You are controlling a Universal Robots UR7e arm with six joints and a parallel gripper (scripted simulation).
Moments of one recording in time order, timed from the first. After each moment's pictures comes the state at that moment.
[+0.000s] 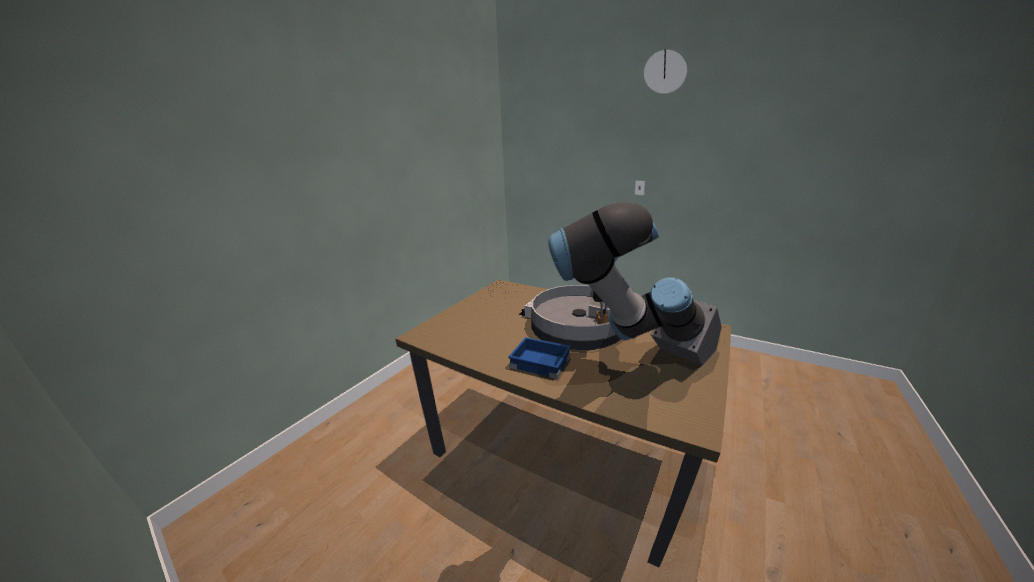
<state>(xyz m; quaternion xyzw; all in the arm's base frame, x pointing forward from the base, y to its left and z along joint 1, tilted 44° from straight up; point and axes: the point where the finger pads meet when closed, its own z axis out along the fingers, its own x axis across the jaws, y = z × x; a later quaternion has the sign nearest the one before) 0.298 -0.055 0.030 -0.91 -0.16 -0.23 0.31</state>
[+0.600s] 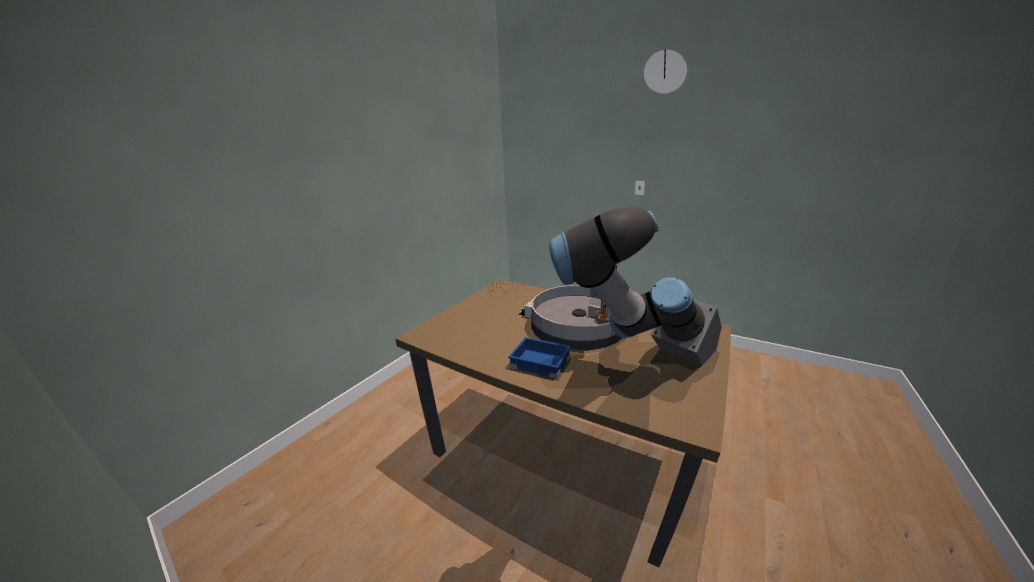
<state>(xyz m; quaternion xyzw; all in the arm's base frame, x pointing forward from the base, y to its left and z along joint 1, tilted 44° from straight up) 0.289 -0.072 0.050 -0.91 -0.16 -0.23 0.31</state>
